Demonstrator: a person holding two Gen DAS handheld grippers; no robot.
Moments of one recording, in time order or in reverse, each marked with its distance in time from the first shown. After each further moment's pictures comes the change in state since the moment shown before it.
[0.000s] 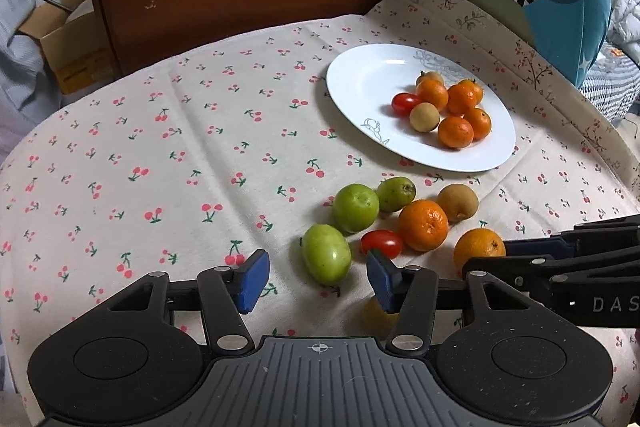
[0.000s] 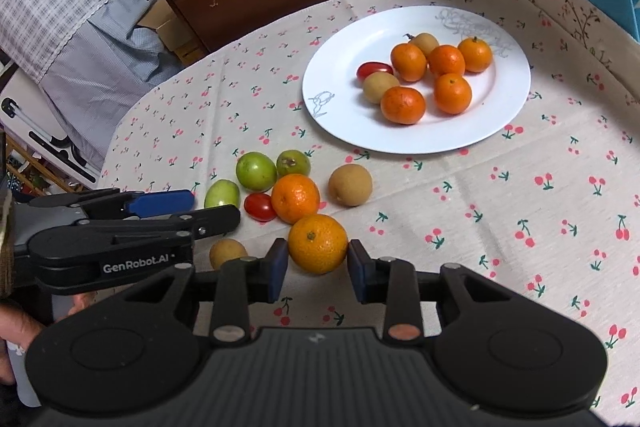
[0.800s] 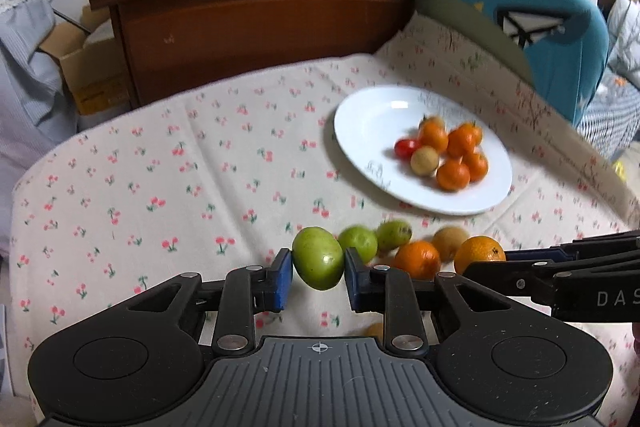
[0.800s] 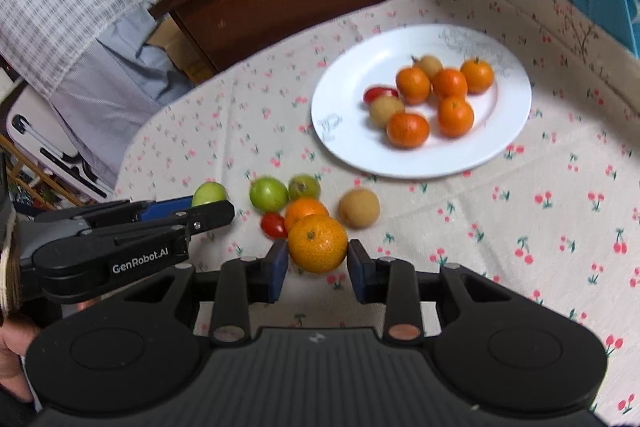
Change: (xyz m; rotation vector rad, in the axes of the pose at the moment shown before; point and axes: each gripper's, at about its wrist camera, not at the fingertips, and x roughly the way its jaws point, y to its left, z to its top) left arm -0.023 -0.002 0.009 -0.039 -0.107 0.025; right arm -0.018 0.000 0.013 0.021 -0.064 0.042
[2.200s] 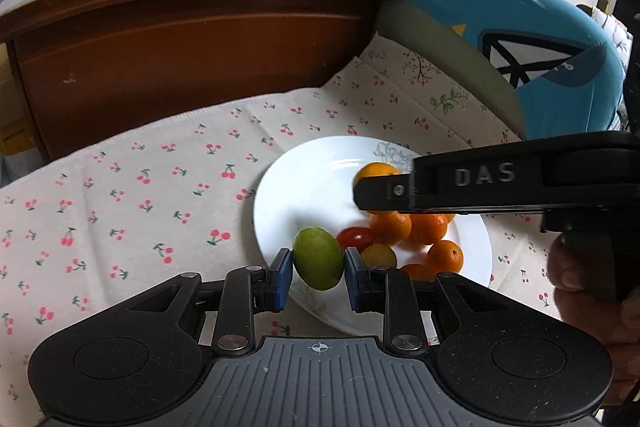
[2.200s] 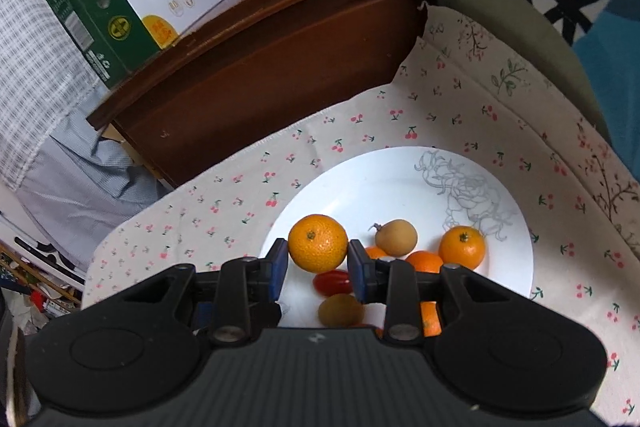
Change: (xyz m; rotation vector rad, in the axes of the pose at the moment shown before) left arm 0.079 -0.036 0.063 0.011 -0.018 -0.129; right arm 0.059 -0.043 0.105 0.068 -0.117 -0.050
